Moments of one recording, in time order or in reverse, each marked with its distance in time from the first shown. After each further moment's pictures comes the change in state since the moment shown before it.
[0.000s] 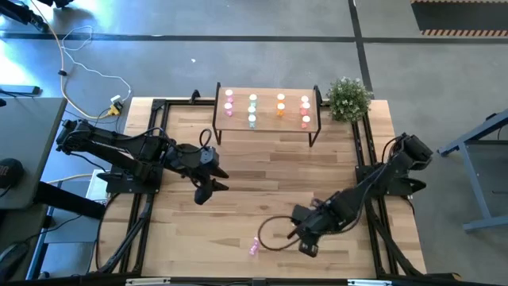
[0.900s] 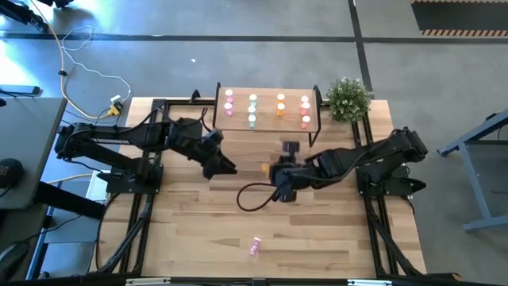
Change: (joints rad) left arm 0.236 0.000 0.000 0.163 0.297 -0.323; right arm -0.310 0.000 0.290 -0.112 0.544 -0.946
